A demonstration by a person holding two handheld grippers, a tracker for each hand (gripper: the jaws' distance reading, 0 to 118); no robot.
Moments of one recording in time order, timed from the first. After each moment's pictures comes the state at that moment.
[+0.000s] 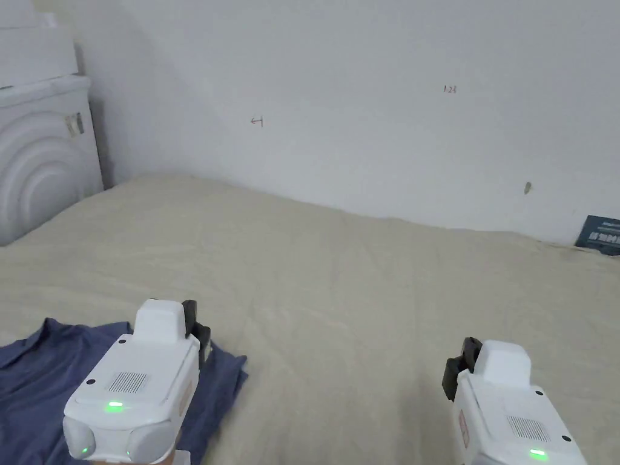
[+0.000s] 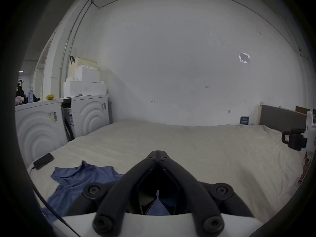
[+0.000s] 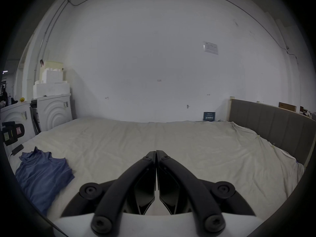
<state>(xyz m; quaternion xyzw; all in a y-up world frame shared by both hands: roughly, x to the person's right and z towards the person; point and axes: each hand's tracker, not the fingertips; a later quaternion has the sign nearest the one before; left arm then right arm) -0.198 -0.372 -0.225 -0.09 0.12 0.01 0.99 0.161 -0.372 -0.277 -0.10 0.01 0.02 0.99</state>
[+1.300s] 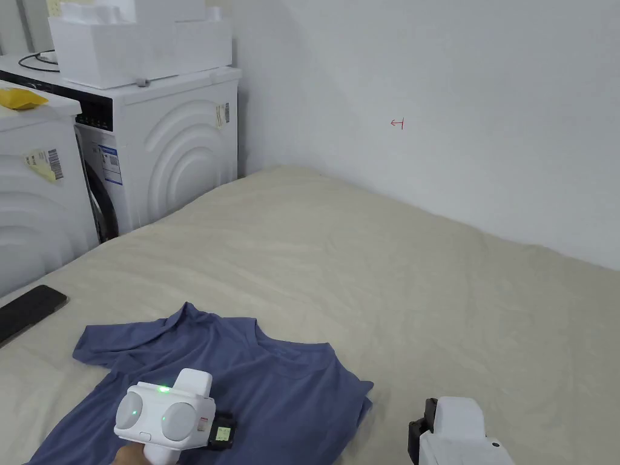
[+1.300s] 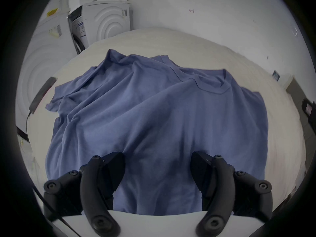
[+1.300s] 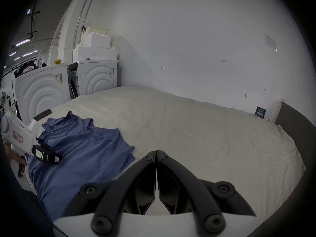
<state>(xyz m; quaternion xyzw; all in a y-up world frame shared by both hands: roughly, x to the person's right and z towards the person) -0.377 -0.511 -0.262 -0.46 0.16 0.07 0.87 -0.035 -0.425 -0.293 -0.20 0.19 0.10 0.96</state>
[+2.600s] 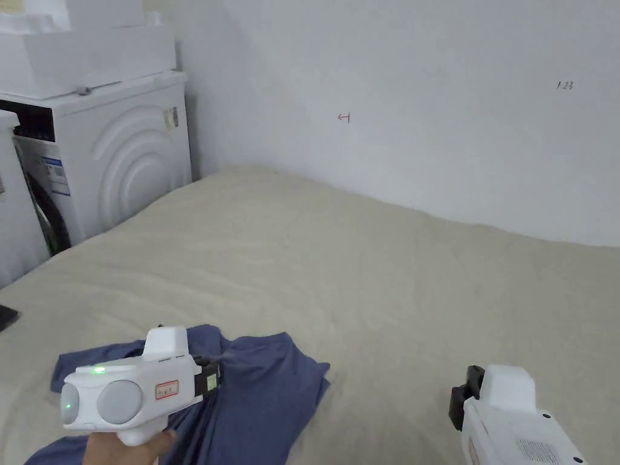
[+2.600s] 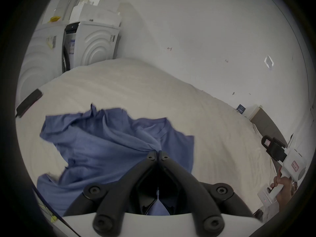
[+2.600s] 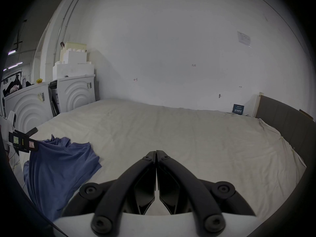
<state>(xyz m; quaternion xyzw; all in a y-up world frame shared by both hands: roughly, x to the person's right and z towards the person) -0.324 -0.407 -0.234 -0.29 0.06 0.19 0.93 0.072 -0.393 -0.298 -0.16 0.10 0.05 0.98</state>
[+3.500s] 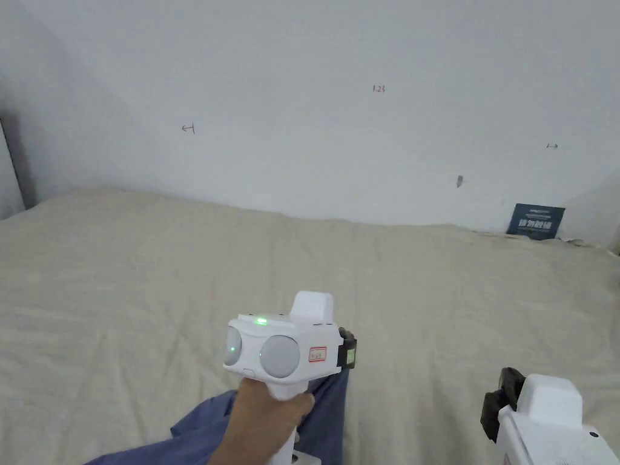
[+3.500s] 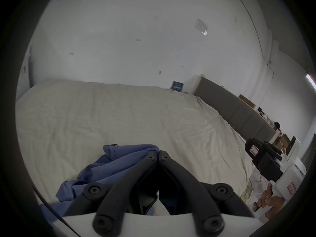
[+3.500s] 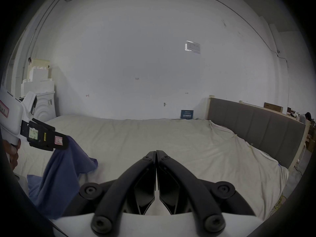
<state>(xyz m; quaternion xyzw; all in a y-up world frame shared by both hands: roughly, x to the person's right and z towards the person) 0.038 -0.345 -0.367 -0.29 -0.22 0.09 0.92 0.291 -0.360 -0.239 -0.11 -0.08 0.03 0.99</state>
